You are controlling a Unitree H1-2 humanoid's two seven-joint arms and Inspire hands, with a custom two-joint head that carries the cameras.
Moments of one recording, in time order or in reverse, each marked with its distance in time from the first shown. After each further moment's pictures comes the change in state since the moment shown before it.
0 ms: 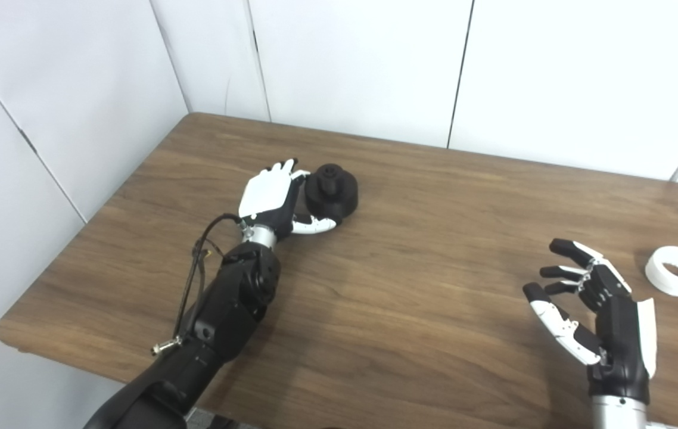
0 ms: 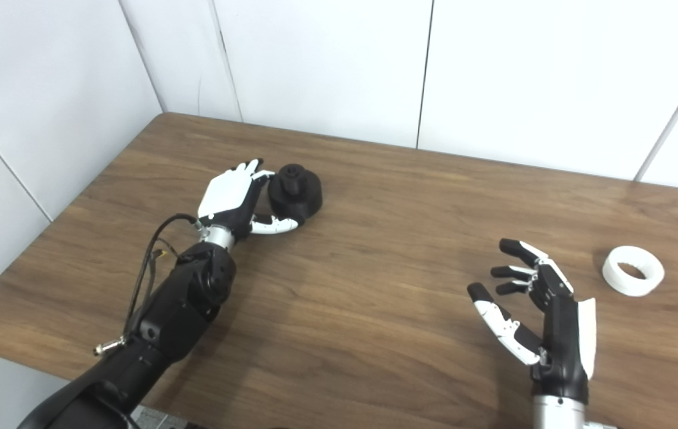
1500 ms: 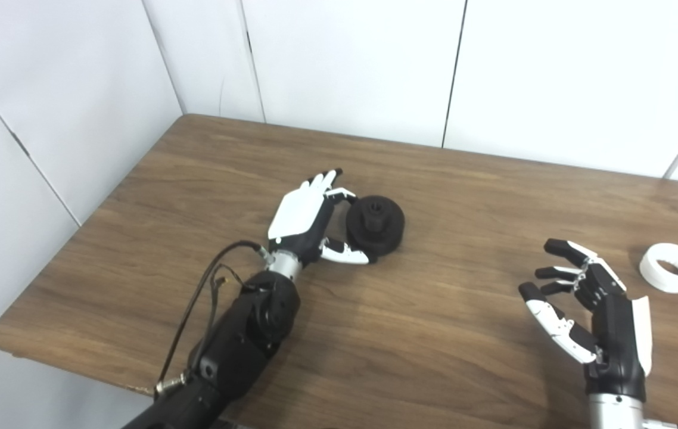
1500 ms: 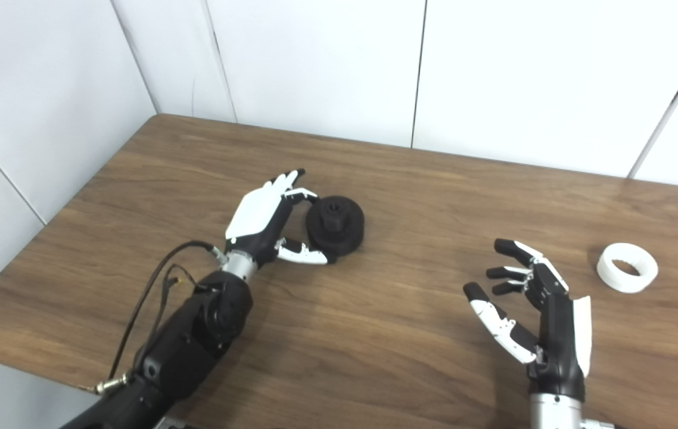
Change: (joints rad) left arm 0.136 -0.046 -0.107 -0.223 -0.058 -0.111 -0.013; right arm 0.001 -0.001 0.000 -0.003 -0.004 0.009 0.003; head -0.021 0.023
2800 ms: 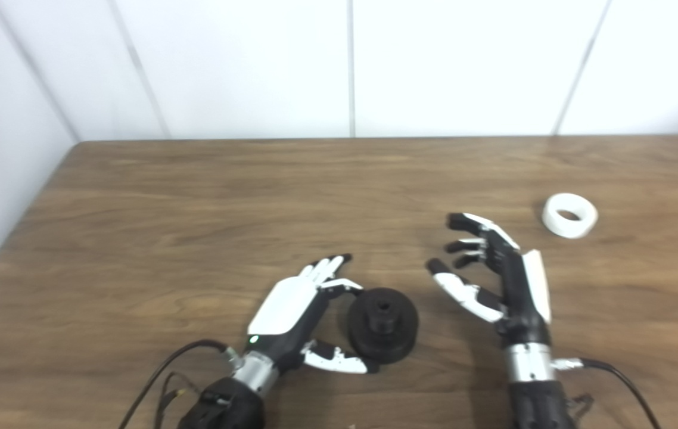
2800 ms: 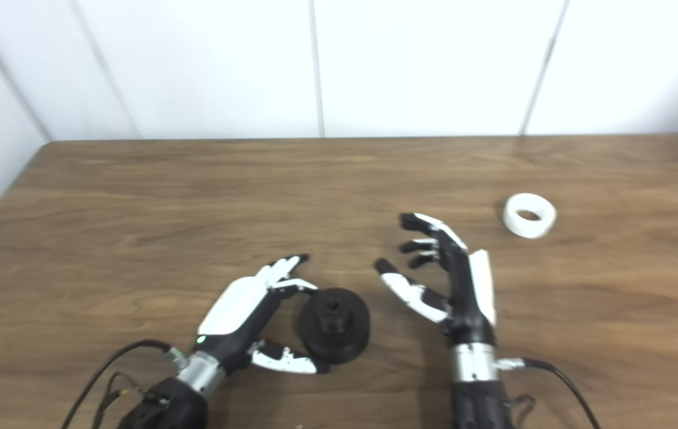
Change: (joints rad) left arm 0.254 -0.031 -0.100 -0.340 0.033 -0.087 -0.255; right arm 0.006 0.032 0.079 -0.007 -0.125 0.069 -0.076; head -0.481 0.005
